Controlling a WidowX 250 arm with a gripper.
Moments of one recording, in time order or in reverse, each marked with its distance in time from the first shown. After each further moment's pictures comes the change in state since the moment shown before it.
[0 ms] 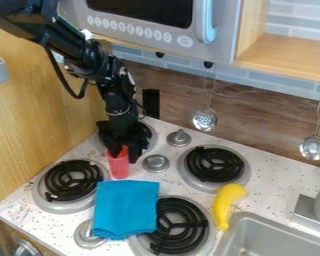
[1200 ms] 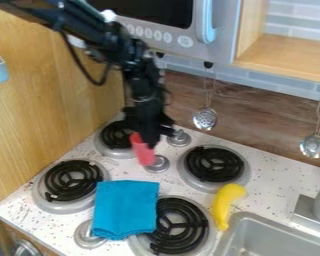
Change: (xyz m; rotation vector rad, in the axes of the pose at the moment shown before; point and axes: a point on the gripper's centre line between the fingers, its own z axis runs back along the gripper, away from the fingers) arm 0.020 -0.066 0.032 -0.058 -0.084 -0.125
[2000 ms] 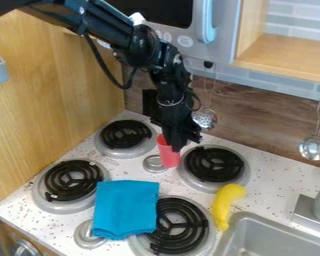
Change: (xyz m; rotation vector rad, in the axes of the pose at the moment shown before) arm 0.010 -0.031 -0.003 0.020 -0.024 -0.107
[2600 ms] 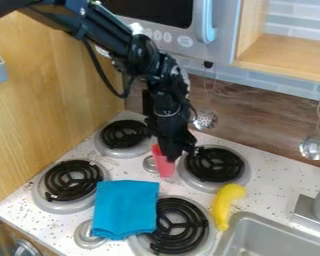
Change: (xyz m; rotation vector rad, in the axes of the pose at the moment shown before) arm -0.016 -0.001 -0.010 0.001 0.035 -0.015
